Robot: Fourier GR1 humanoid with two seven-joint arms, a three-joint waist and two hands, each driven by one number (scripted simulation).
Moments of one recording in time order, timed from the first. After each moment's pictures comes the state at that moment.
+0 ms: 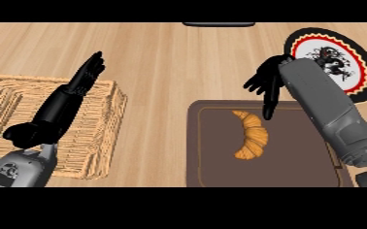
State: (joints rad) left arm -0.21 0.45 -0.21 -1.62 0.17 0.01 -0.05; right arm -1.04 -0.34 0.41 -0.34 -0.25 0.98 0.81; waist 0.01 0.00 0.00
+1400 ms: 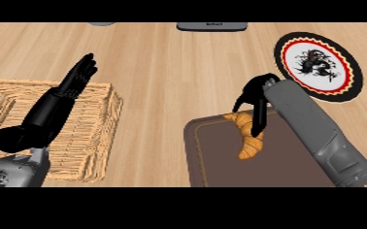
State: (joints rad) left arm -0.17 0.43 -0.14 -1.65 0.14 -0.05 -0.03; right arm -0.86 -0.30 0.48 -0.62 -0.16 1.02 0.82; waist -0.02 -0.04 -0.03
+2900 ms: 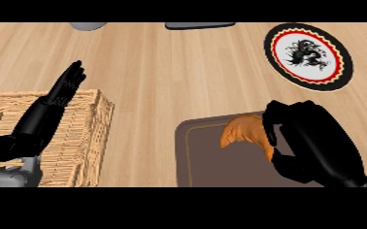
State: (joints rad) left arm -0.09 0.43 -0.09 -1.66 0.12 -0.04 -0.05; right arm -0.32 -0.74 0.60 -2.04 0.64 0.10 0.62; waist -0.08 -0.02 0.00
